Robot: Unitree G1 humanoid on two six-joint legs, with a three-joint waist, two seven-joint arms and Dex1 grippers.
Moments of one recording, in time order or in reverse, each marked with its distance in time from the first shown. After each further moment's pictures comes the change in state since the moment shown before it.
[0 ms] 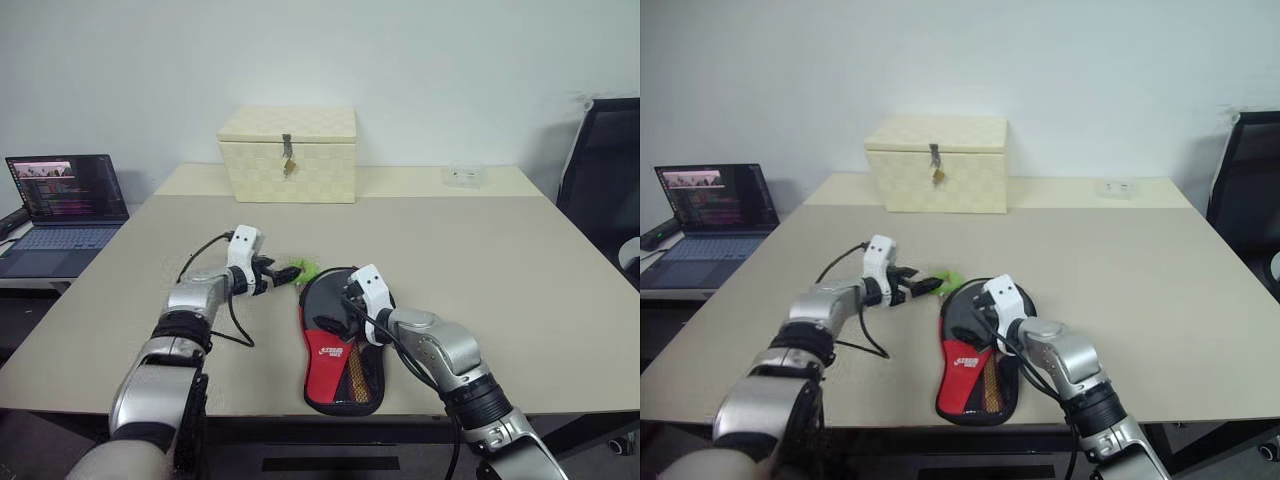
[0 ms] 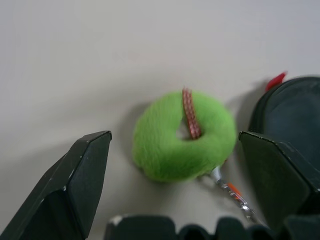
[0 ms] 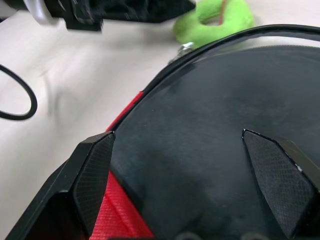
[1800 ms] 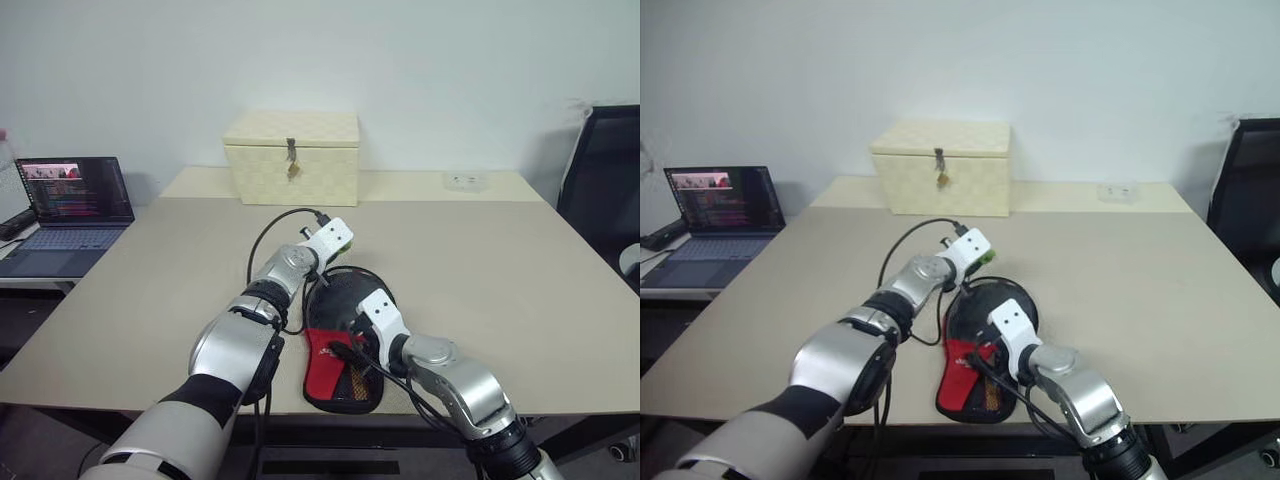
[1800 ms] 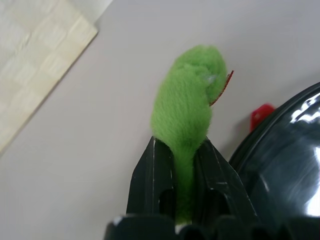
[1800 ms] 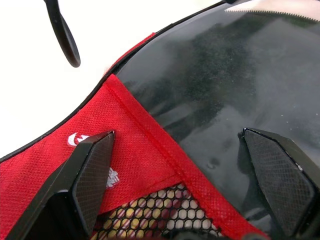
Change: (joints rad) left arm -0.268 -0.307 -0.183 0.260 0.558 -0.333 0.378; right arm 0.239 -0.089 0.113 -0.305 -0.174 0.058 -0.012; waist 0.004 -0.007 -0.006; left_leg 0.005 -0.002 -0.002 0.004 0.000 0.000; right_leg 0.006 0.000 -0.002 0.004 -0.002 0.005
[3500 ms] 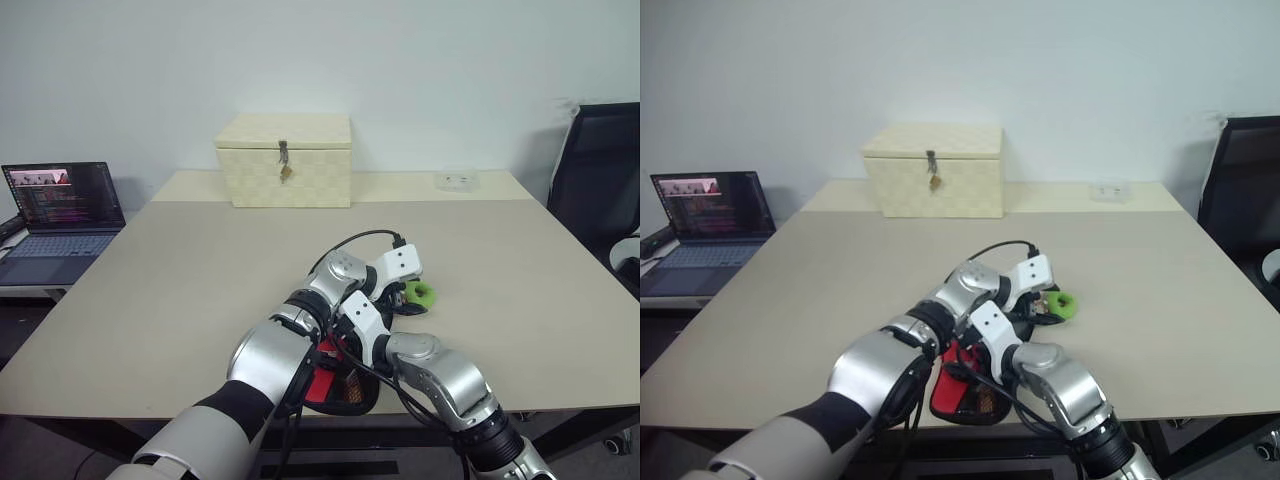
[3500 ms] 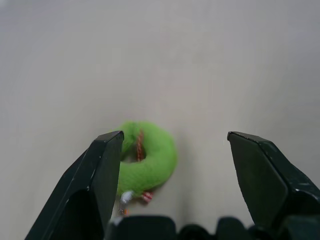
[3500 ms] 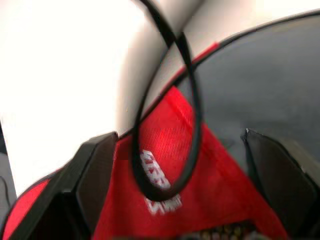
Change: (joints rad) left arm -0.015 -0.137 0.077 -0.042 -0.151 -0.202 -0.654; right arm -0.105 0.012 -0.001 0.057 0.069 0.073 0.122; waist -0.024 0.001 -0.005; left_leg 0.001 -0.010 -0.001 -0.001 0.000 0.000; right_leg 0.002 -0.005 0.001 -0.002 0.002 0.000
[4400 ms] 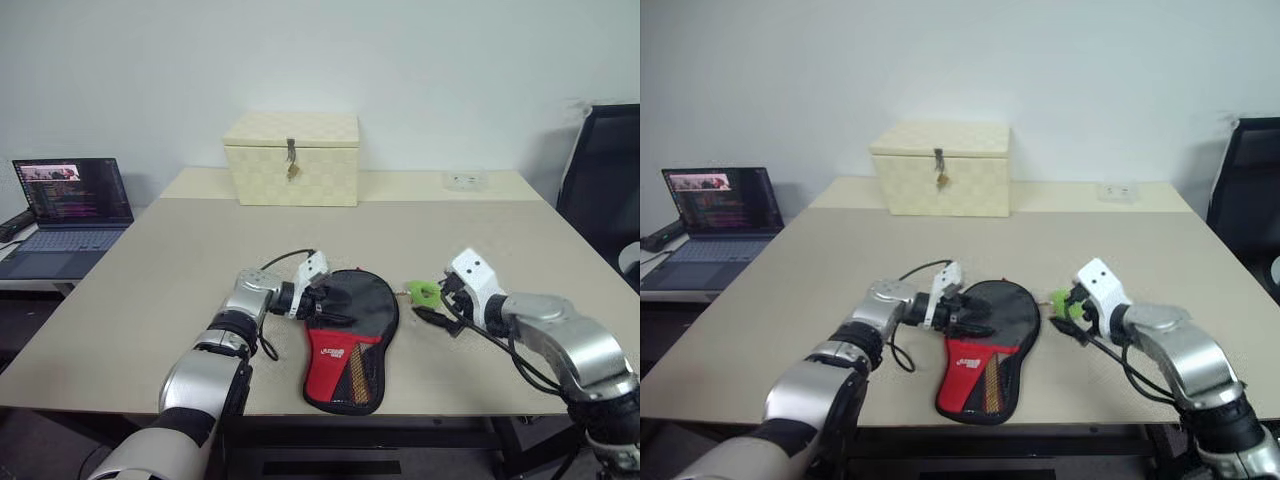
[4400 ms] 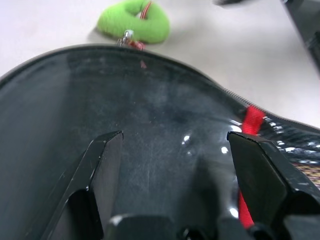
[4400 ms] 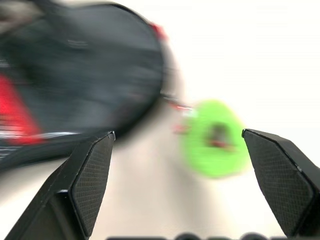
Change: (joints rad) left arm 0.260 0.271 0.035 -0.137 -0.141 0.145 -0.303; right arm -0.053 -0.485 -0.179 0.035 -0.013 -0.140 0.078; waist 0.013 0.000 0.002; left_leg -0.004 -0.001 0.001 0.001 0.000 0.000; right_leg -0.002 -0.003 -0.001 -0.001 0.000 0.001
